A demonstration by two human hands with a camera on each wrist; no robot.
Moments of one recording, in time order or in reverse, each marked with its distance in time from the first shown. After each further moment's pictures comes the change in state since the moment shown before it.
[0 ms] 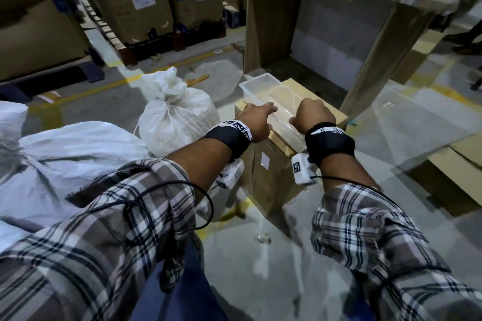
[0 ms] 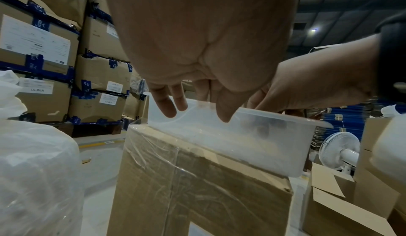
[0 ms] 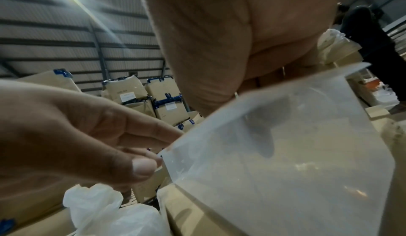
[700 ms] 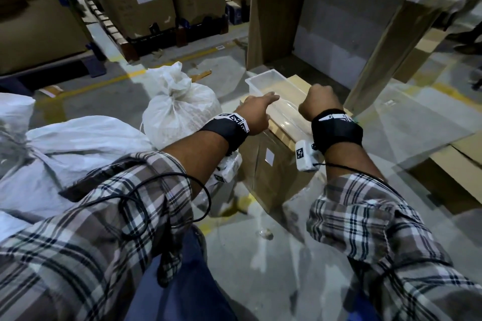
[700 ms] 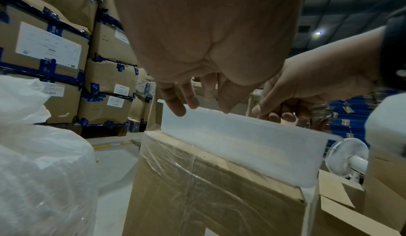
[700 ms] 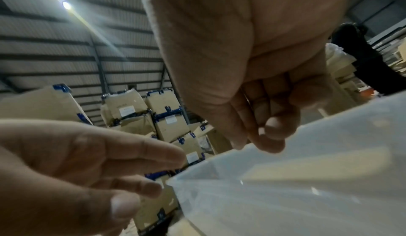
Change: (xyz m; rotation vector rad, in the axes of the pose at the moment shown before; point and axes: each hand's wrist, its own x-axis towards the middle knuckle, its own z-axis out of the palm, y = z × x) left_hand -0.007 -0.018 -0.012 -0.128 0.036 0.023; right_hand 0.002 -0.016 -0.022 0.037 0.018 0.043
